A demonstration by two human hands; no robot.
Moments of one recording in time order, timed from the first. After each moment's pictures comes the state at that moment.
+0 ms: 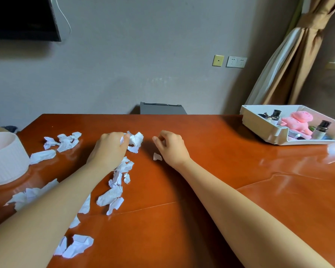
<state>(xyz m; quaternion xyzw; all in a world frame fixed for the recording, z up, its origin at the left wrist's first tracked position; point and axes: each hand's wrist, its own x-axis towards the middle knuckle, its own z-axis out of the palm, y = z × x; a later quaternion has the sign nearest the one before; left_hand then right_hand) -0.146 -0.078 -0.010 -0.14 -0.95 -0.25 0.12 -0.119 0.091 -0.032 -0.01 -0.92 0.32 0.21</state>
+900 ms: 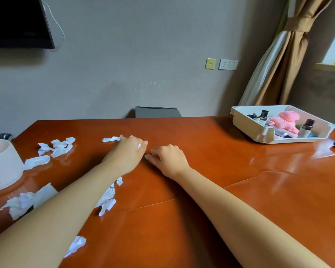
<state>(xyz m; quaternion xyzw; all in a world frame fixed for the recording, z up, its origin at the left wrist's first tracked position) -0.120 -0.037 0.006 -0.17 -0.94 -0.31 0.01 -0.095 0.102 -0.038 0.06 -0.97 0.12 0.18</state>
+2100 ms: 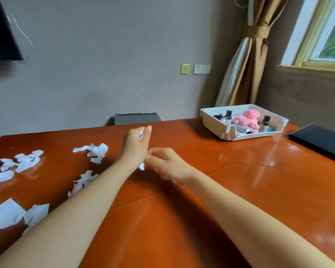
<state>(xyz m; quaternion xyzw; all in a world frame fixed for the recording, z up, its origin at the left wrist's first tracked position) -0.085 0.051 0.023 -0.26 -0.82 -0.50 0.10 -0.012 0.151 0.000 0.05 -0.84 0.54 0.04</state>
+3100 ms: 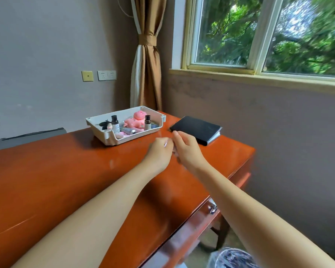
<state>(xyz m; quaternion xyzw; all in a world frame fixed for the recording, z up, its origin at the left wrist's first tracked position) 0.140 0.319 0.043 -0.47 -0.72 -0.49 -0.14 0.214 0.382 0.036 -0.21 -0.75 0.48 0.41</state>
